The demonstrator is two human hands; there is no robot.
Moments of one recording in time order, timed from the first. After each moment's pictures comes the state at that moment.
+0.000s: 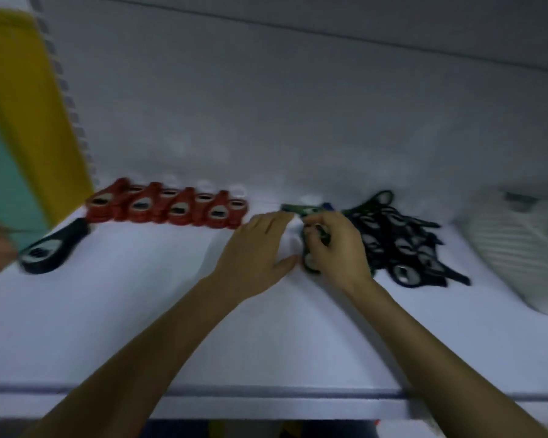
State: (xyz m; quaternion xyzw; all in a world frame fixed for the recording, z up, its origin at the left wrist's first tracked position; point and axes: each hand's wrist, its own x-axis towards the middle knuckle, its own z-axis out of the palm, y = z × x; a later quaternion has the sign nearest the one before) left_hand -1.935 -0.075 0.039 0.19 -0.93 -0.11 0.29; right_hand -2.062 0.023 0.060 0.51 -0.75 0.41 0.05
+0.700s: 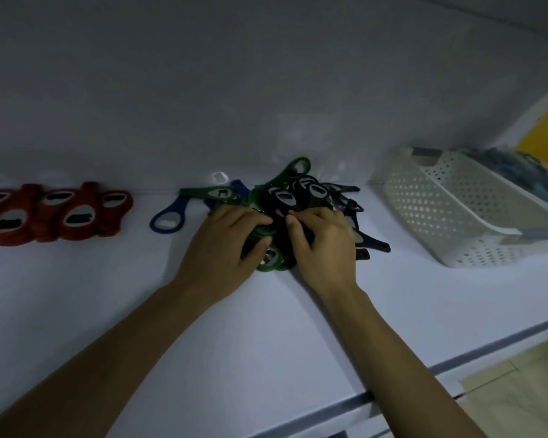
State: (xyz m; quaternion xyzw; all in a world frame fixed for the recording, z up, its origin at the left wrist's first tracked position) left_hand -2.029 -0.050 0.023 0.07 -0.92 -0.21 0.33; right_hand -2.136 0.076 0.033 0.38 -0.84 0.35 0.17
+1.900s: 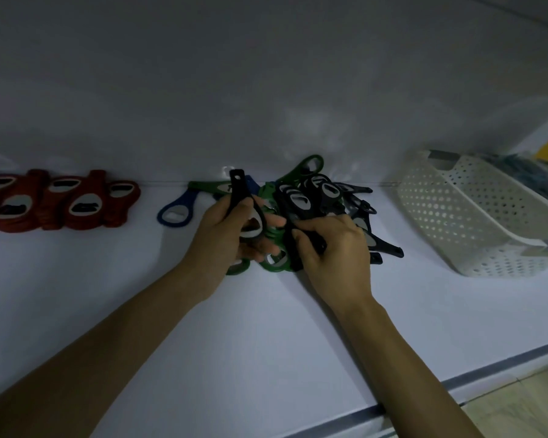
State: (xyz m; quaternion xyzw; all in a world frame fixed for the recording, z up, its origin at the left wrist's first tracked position) left_hand -2.029 -0.046 0.044 0.16 -0.55 -0.77 0.27; right_hand -2.128 0.084 0.033 0.44 -0.79 0.38 0.18
